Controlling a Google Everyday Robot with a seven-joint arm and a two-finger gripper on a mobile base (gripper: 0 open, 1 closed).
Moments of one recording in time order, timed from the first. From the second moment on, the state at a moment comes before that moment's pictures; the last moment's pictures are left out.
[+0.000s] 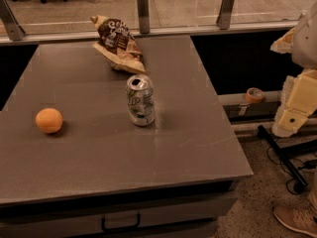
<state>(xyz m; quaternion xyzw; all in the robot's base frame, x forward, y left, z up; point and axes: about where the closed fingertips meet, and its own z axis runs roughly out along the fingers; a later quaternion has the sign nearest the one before) 0.438 -0.217 0.976 -0.60 0.78 -0.03 0.16</state>
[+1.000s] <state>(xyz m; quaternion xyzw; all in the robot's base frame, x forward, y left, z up) 0.442 -0.197 0.969 -0.61 0.76 0.02 0.21</state>
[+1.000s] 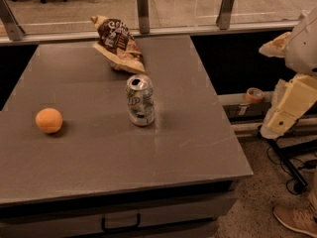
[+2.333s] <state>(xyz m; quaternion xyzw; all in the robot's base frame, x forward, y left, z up) 0.478 -0.066 0.888 -0.58 0.64 0.30 0.41</state>
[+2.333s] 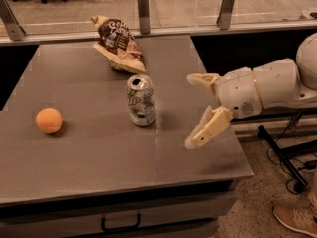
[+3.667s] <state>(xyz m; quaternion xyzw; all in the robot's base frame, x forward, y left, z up) 0.536 0.030 0.859 -0.56 0.62 0.35 0.43</state>
